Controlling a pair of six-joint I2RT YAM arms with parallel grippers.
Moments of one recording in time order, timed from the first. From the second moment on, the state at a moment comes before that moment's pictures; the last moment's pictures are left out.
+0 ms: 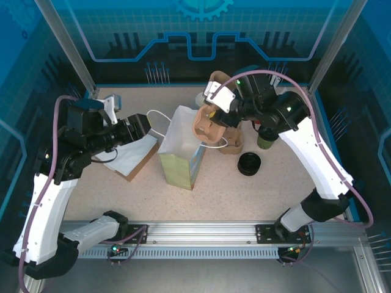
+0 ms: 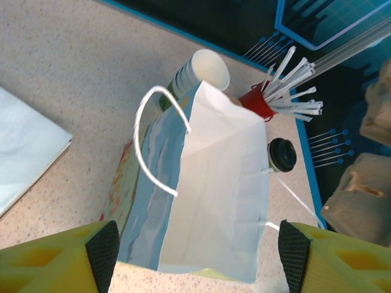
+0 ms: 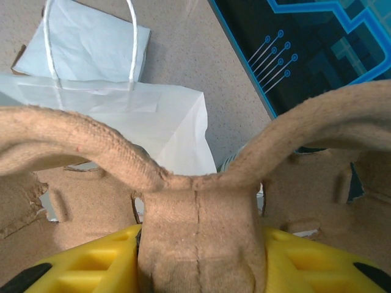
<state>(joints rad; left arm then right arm) -0.33 1.03 1.61 -1.18 0.13 -0.67 0.68 1.52 2.03 -1.17 -0.06 -0.53</state>
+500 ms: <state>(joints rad) -0.33 0.97 1.44 -1.19 0.15 -0.71 0.68 1.43 1.94 -1.08 -0.18 -0.35</state>
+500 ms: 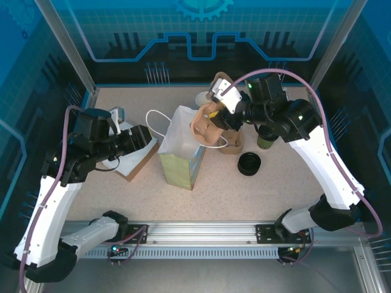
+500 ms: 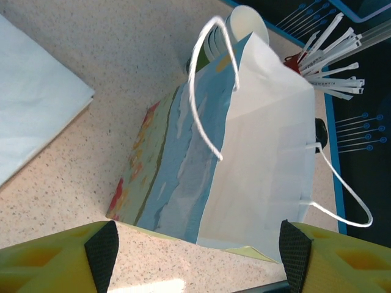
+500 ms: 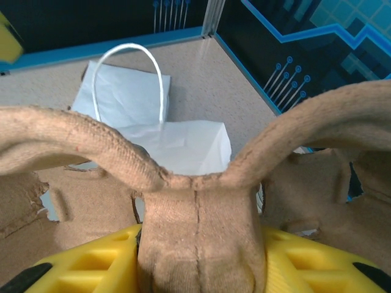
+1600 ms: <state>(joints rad) -0.33 1.08 1.15 -0.86 0.35 -0.86 0.69 1.71 1.99 -1.01 -0.66 0.07</state>
